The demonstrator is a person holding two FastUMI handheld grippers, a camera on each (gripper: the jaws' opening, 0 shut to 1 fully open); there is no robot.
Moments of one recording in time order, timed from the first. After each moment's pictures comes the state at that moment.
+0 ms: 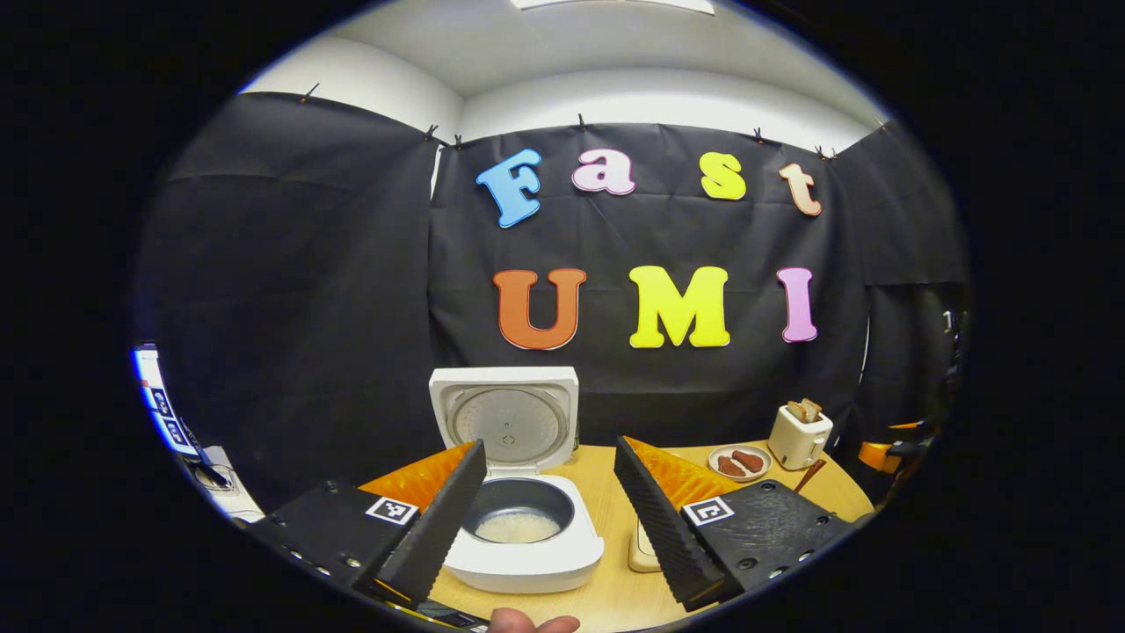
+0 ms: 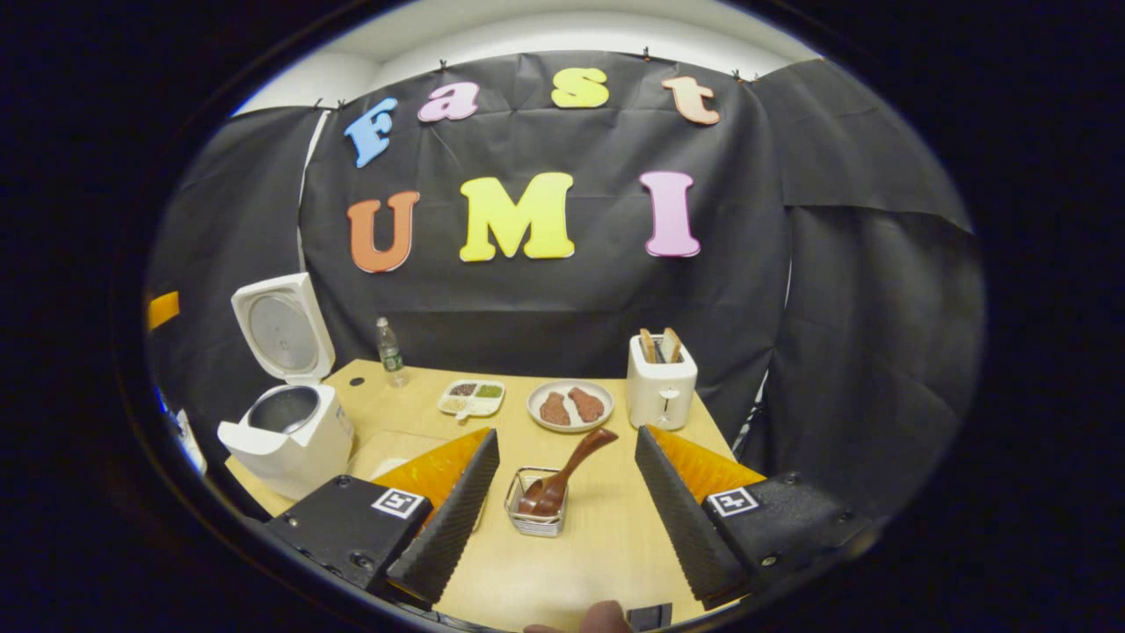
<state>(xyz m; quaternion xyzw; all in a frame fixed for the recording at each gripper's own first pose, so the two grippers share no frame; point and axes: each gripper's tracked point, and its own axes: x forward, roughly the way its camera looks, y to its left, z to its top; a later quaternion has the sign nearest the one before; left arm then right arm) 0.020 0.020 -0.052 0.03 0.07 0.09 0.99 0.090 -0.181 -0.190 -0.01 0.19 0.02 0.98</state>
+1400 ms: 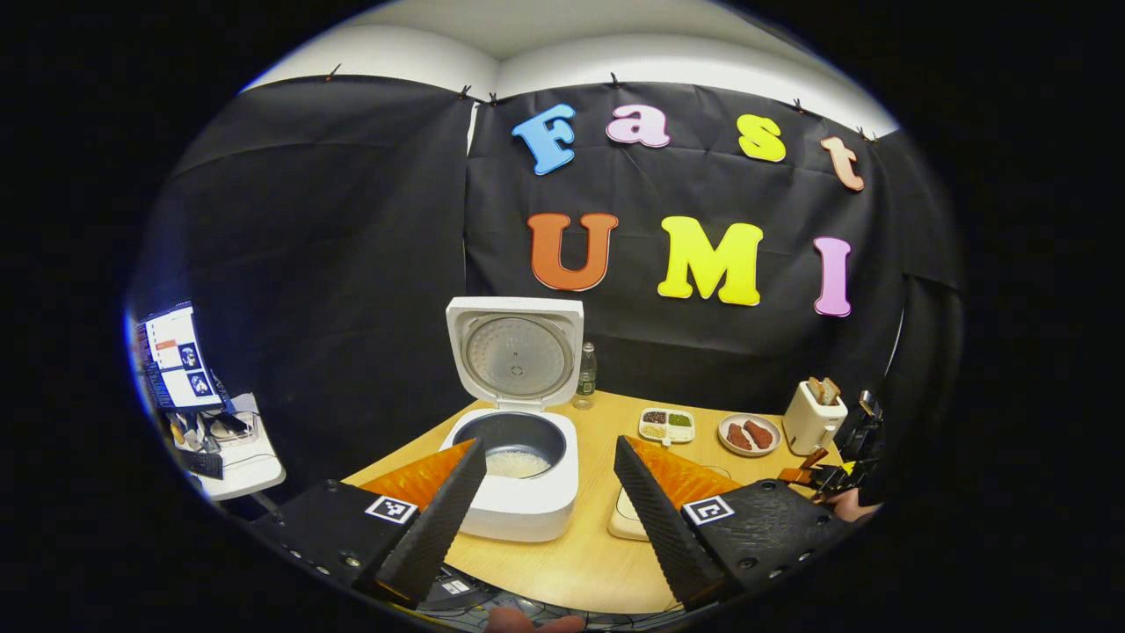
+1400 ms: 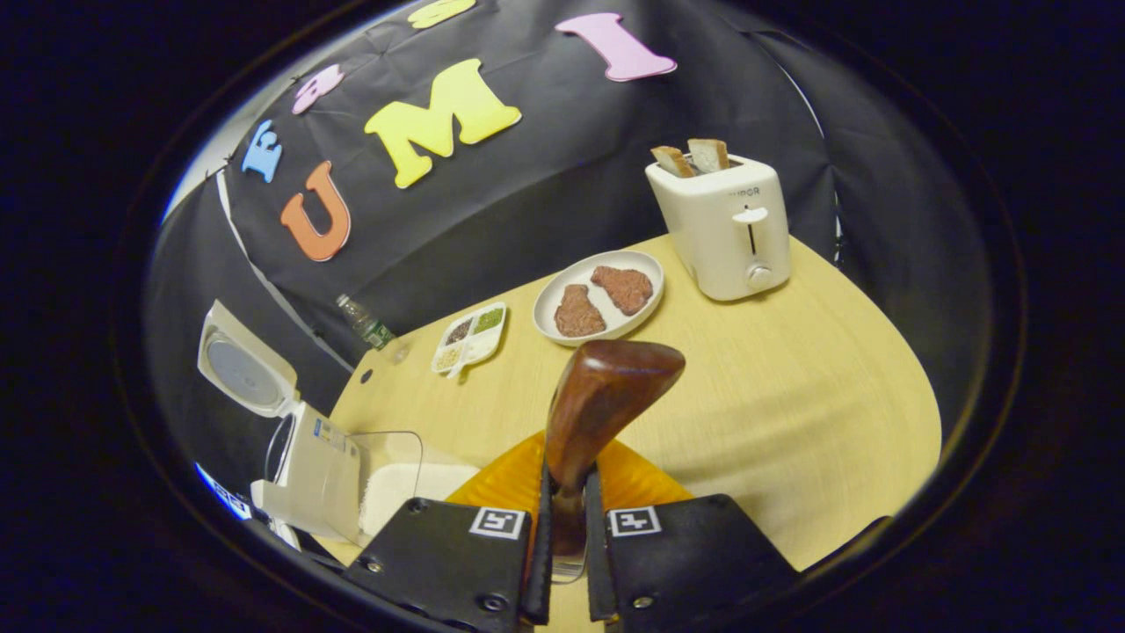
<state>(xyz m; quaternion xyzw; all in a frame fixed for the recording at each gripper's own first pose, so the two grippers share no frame) -0.005 -0.023 -0.096 -0.01 0.16 0.17 0.97 0.227 -0.179 -0.372 0.20 0.35 0.06 0.91</state>
